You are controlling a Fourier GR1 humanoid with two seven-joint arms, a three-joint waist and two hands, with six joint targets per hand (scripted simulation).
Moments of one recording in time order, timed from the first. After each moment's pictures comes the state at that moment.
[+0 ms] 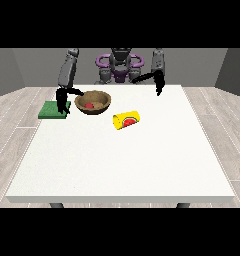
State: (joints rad) left arm -0.61 0.01 0.02 -1.15 -0.31 0.18 -0.22; right arm -0.49 -0.29 -0.32 -0.59 -0.23 0.29 -0.52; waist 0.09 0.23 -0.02
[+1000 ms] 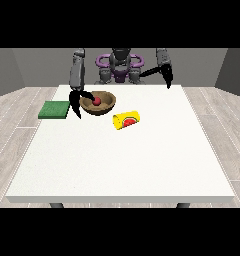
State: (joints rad) left arm -0.58 0.07 0.03 -1.18 -0.27 0.09 -0.20; right arm -0.52 -0.17 -0.30 -0.55 -0.24 0.13 -0.42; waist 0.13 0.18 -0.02
